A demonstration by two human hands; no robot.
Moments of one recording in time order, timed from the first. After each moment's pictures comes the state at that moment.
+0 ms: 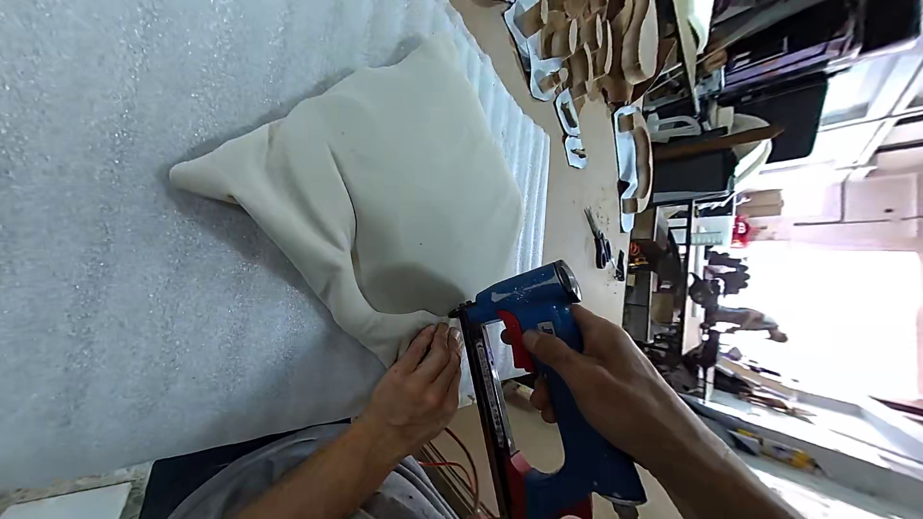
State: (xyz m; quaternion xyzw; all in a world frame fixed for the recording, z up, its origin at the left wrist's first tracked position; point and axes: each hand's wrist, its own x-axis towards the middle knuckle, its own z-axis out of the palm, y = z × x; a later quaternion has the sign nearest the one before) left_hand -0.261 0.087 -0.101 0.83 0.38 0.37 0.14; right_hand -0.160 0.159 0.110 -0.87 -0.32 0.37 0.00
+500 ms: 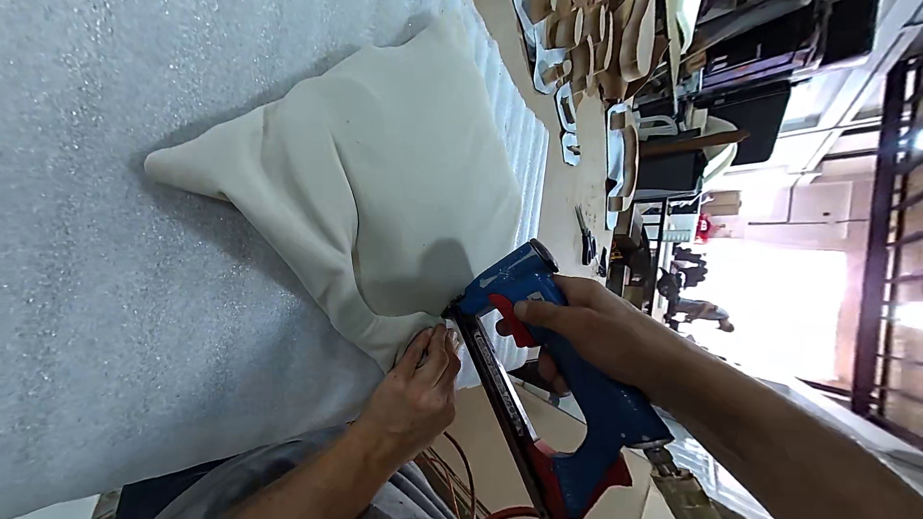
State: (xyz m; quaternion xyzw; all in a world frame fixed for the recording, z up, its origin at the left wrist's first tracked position) left_hand -0.263 0.088 -0.098 0.83 0.39 0.35 0.15; right_hand -0.167 0.221 0.107 -0.87 -0.24 0.41 -0.12
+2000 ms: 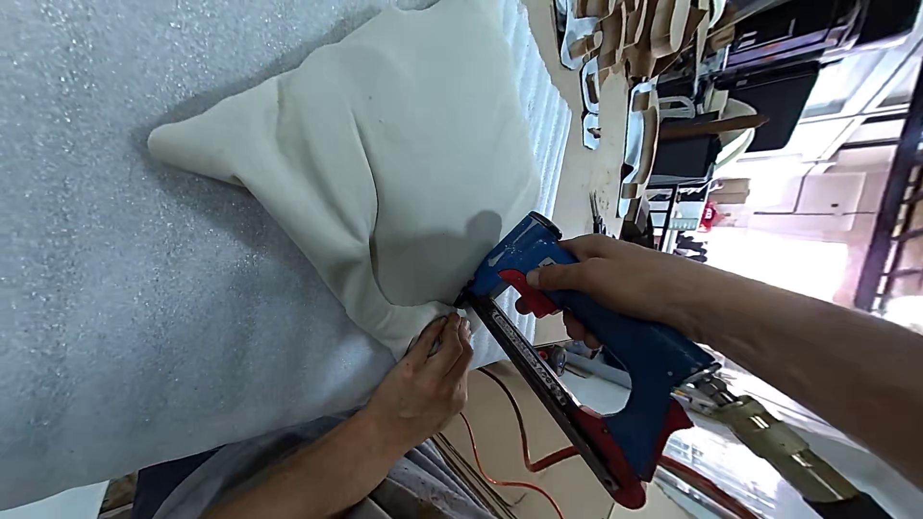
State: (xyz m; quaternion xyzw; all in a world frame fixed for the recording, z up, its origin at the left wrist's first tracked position) left_hand -0.266 0.087 -0.099 0.82 0.39 0.37 0.20; right_hand -0.165 0.271 0.097 -0.85 -0.22 0.41 -0.26
